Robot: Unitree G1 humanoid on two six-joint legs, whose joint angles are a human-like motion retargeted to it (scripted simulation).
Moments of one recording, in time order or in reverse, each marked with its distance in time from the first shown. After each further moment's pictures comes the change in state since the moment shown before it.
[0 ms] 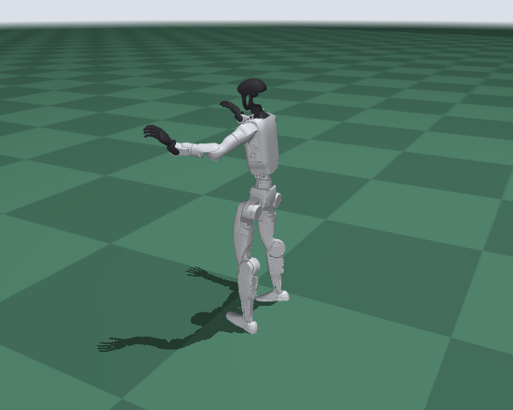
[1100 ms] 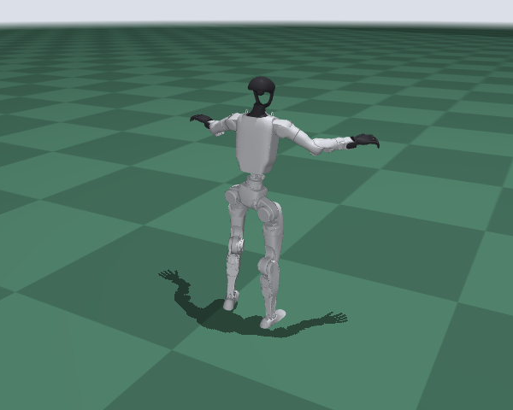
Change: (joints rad) left arm 0.277 0.058 0.206 0.261 0.208 0.410 -0.530; right arm 0.110 -0.021 -0.124 0.191 -0.037 0.231 0.342; waist 0.082 -0.074 -0.057; left_leg -0.090 -0.023 0.689 0.339 -0.002 0.084; right_leg -0.101 -0.163 -0.454 -0.010 0.090 -0.032
